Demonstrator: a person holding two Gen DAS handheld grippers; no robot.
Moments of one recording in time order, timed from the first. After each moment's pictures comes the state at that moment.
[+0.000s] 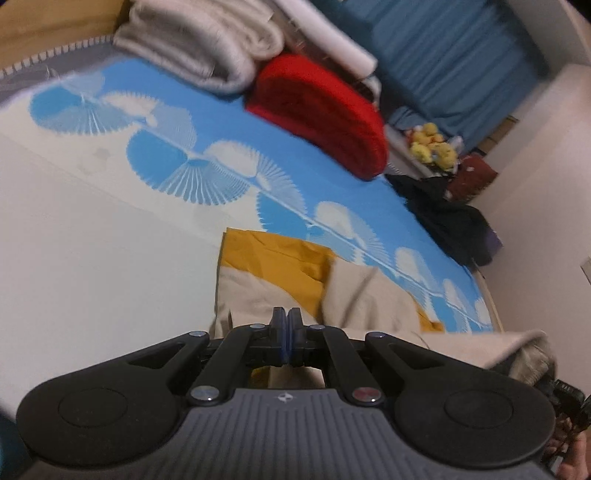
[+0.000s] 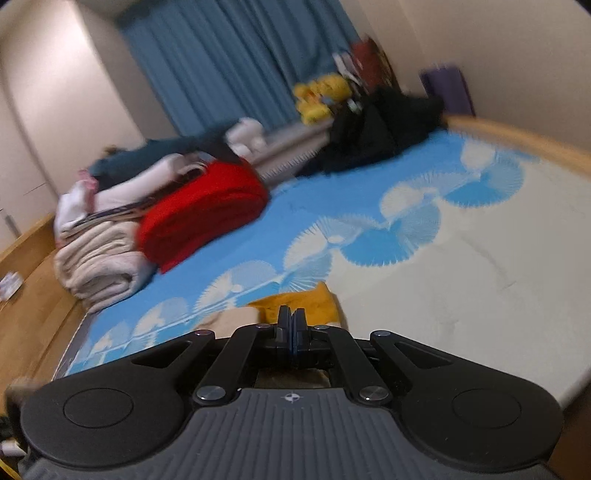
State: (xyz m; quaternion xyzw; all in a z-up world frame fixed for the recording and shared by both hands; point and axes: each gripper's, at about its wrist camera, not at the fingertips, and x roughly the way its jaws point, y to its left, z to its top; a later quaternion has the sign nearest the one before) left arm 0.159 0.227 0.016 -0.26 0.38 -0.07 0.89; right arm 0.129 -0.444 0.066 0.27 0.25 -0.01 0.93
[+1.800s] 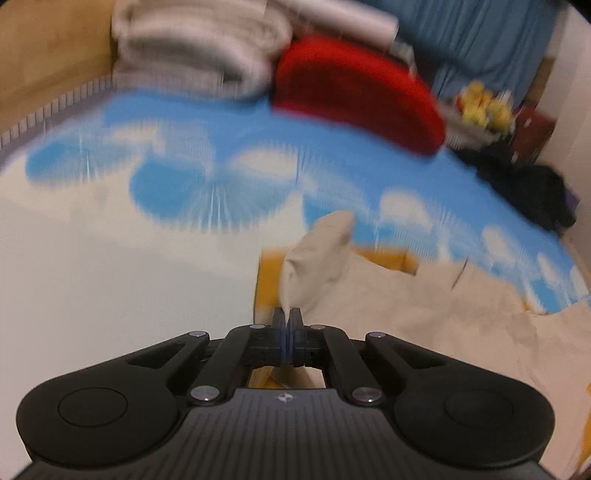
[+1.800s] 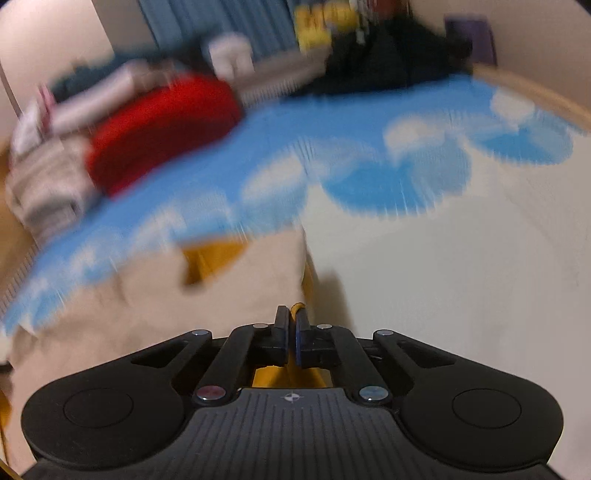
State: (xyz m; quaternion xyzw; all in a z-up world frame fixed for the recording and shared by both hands) left arm 0.239 0.166 -0.033 -0.11 0.35 0.03 0.93; right arm 0.235 -0.430 -0.015 0.19 0.29 0.00 0.94
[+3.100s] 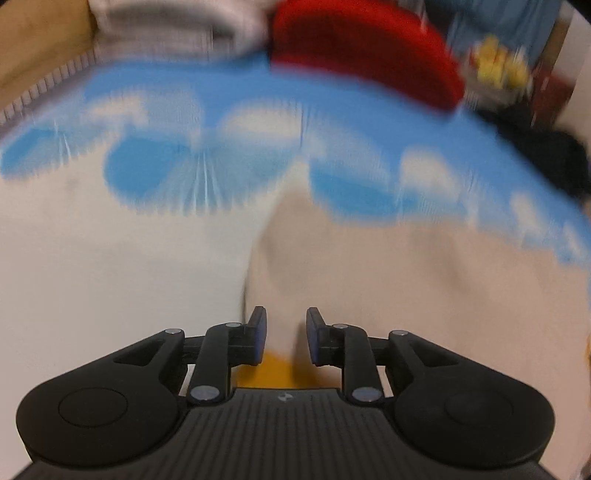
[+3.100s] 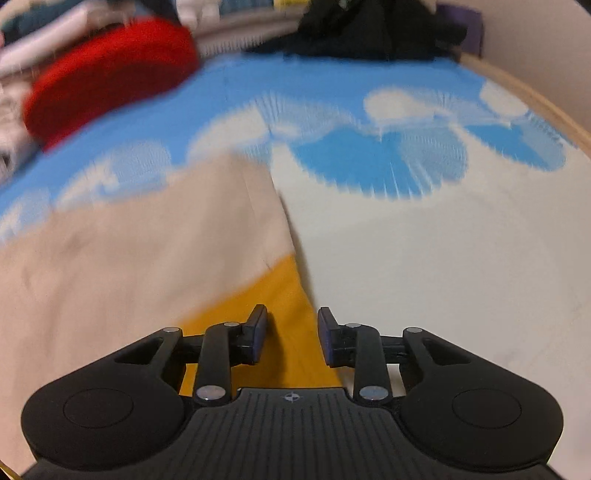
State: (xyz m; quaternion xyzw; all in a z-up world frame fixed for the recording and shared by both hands) left arm 0.322 0.160 -0.085 -0.08 0.48 0.02 0.87; right arm 0.331 -0.408 -0.082 0.12 0.44 -0.08 0.89
